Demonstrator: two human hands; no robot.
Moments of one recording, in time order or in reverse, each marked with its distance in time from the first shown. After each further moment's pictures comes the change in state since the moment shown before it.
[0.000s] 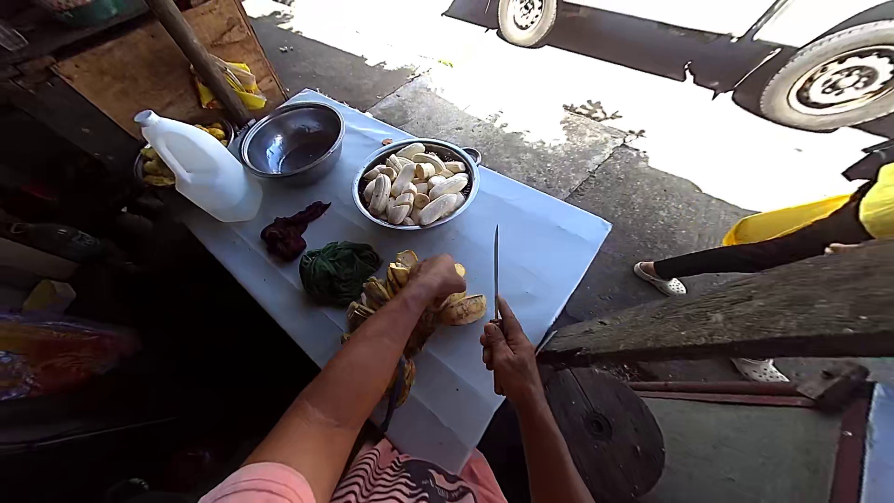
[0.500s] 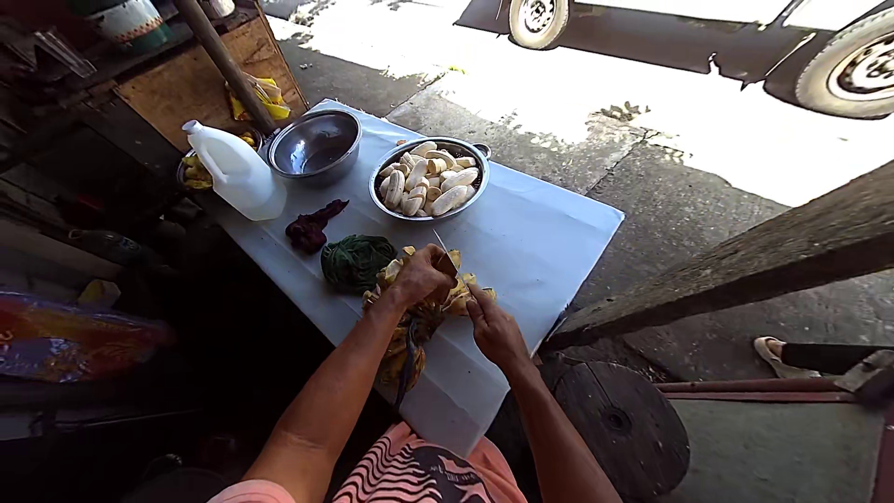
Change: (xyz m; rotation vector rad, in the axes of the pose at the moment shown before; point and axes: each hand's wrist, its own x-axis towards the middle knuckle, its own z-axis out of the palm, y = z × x) left_hand -0.051 -0.067 0.020 -0.779 0.167 0.303; right_hand 0.007 -0.023 0.024 -0.573 -0.212 -0.093
